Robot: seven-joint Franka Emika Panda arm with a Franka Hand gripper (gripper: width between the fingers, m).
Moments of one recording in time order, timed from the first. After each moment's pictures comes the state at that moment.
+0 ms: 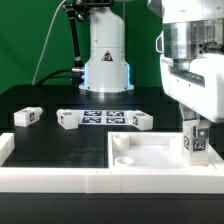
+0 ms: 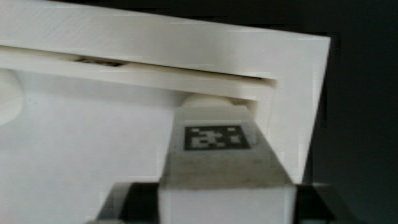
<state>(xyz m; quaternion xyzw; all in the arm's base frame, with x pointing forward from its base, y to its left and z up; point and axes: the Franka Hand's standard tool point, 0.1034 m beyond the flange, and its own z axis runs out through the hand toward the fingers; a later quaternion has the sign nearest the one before) 0.624 0.112 0.077 -0.76 0.64 0.02 0.05</state>
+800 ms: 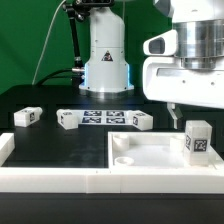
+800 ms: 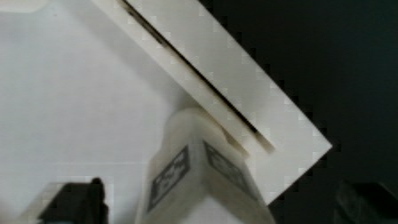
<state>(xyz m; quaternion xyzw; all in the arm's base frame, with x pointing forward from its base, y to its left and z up) 0.622 0.126 0.079 -0.95 0.32 0.00 0.04</state>
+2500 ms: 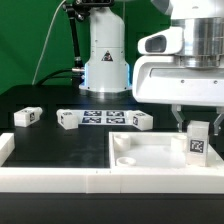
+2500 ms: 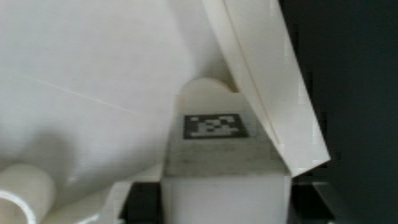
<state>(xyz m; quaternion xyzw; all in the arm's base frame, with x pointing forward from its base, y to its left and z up) 0.628 0.115 0.080 -0.95 0.30 0.00 0.04</state>
